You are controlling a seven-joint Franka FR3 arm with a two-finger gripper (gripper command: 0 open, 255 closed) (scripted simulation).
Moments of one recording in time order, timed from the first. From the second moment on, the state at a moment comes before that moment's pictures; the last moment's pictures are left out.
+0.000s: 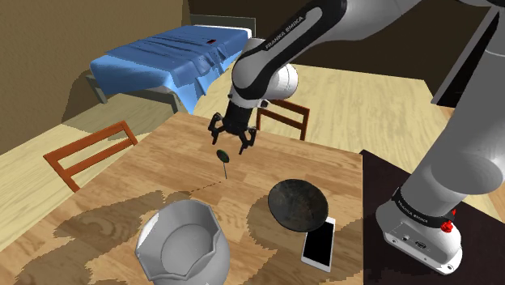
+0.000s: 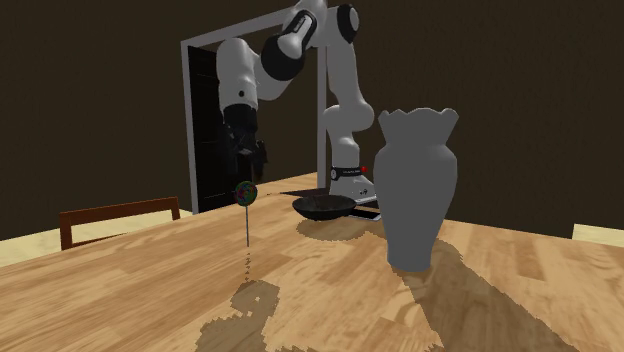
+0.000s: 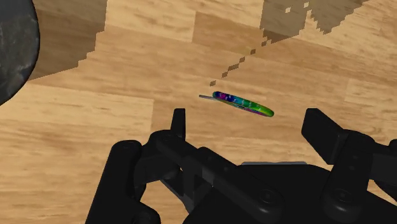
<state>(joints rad) 0.06 0.14 0.43 -2.25 0.54 2.55 0.95</state>
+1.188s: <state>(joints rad) 0.10 0.27 0.43 -2.22 0.52 2.65 0.98</state>
